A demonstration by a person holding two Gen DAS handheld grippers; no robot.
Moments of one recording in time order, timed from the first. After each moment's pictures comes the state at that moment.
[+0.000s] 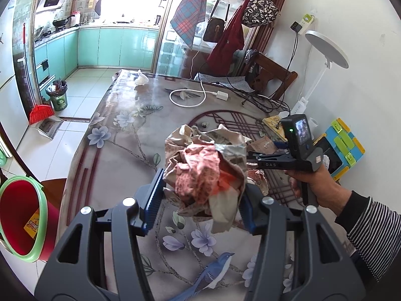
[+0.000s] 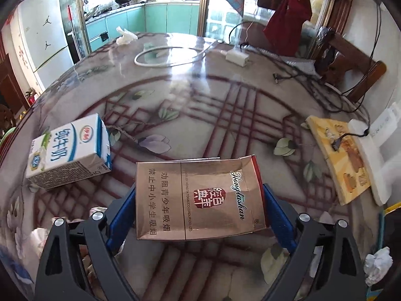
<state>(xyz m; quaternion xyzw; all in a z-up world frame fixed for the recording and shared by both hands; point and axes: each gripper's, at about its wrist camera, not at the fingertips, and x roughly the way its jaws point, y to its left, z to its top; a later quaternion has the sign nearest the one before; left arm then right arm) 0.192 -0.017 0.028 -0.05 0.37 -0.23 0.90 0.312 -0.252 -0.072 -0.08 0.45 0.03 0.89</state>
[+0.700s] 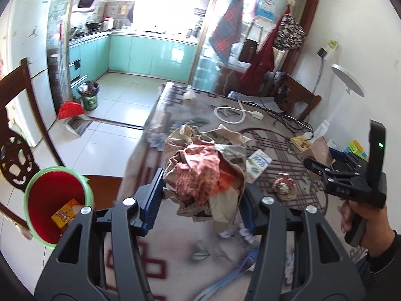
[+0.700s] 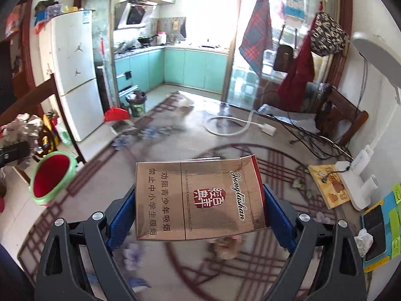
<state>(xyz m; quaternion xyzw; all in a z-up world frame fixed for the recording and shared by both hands) 0.167 0.098 0.049 -0.08 0.35 -0.15 0.92 0.195 -0.104 0.056 -0.07 0.34 0.08 0.94</state>
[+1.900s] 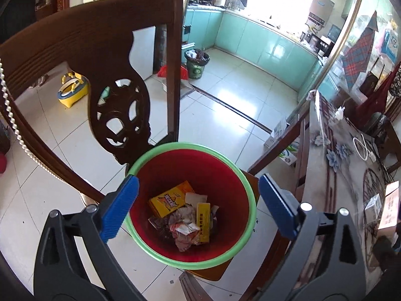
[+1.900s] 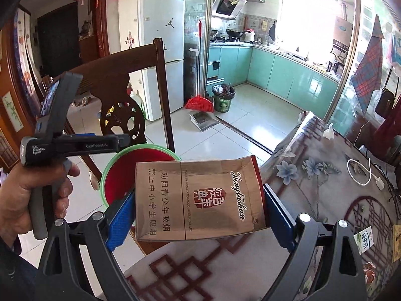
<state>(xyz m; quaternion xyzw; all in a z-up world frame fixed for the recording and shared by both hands) 0.216 0.362 -0.038 -0.16 0.40 0.13 0.89 0.211 0.201 0.021 -0.14 0.35 0.28 0.88</state>
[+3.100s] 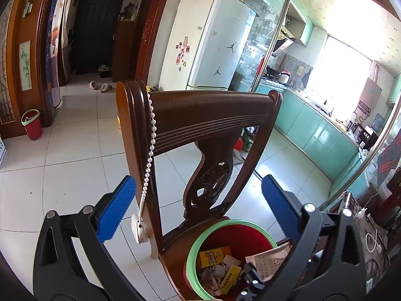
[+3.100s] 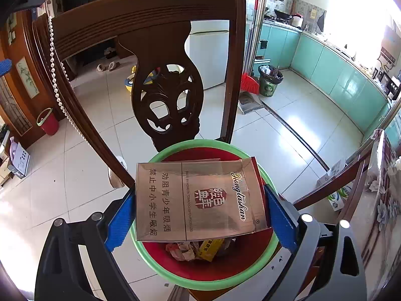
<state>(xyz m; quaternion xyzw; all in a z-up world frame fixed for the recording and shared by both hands) 0.131 0.465 0.040 -0.23 0.23 0.31 0.89 0.257 0.396 -0.081 -0.20 0.41 0.35 0.82</state>
